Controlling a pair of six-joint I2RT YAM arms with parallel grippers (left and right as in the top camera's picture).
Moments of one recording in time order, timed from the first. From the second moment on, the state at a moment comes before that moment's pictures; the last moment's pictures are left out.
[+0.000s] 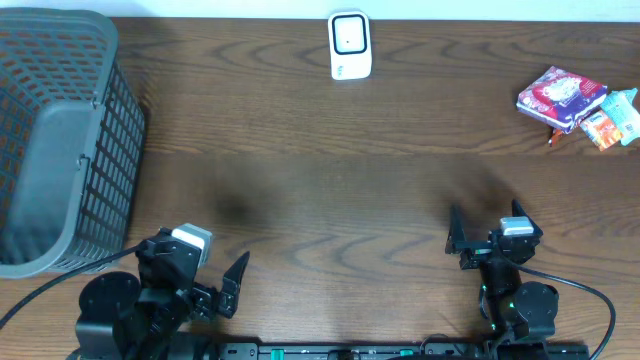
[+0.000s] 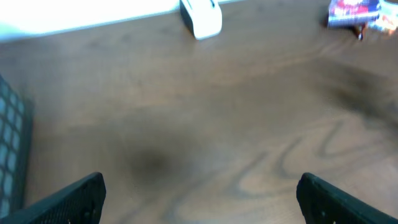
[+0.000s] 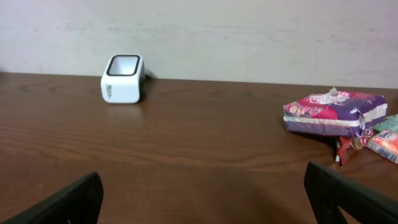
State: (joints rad) left arm -0.11 0.35 0.82 -0.99 0.30 0.12; right arm 0.06 0.01 0.01 -0.07 -0.03 -0.03
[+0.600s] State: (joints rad) left arm -0.11 0.19 0.49 -0.51 0.35 0.13; right arm 0.06 0.01 0.01 -0.07 -0.03 -0.03
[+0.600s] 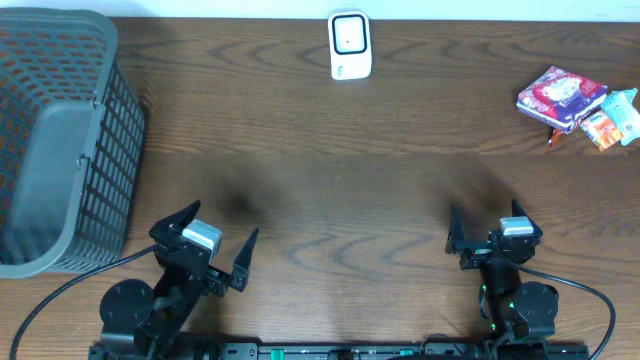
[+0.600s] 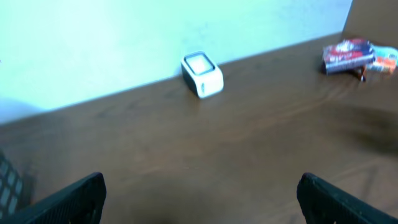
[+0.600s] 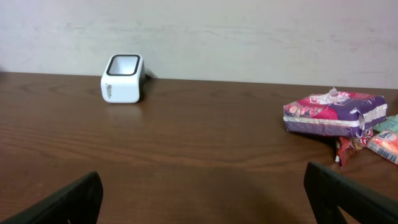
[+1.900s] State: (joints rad) left arm -0.07 0.01 0.02 0.13 0.19 -0.20; right arm 0.06 0.01 0.01 -0.07 -0.03 -0.03
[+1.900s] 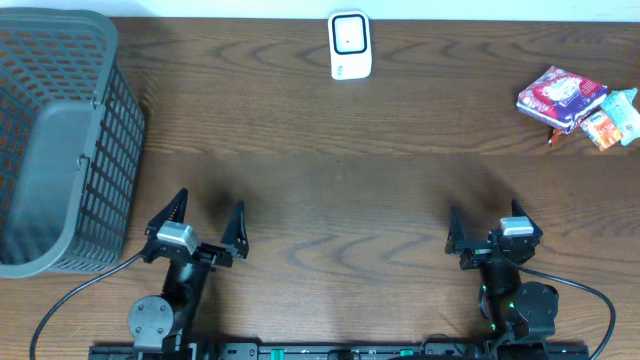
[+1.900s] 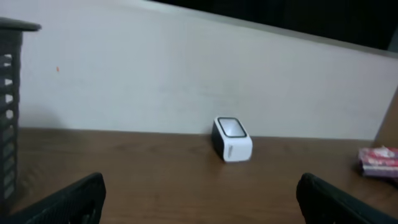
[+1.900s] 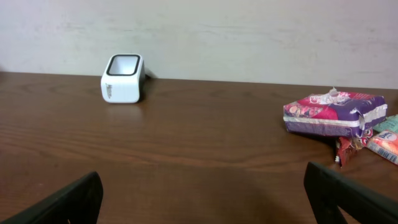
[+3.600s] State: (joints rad) left arm -0.07 0.01 0.02 -0.11 0.01 -0.10; right arm 0.06 0.01 0.01 -0.07 -0.03 -0.03
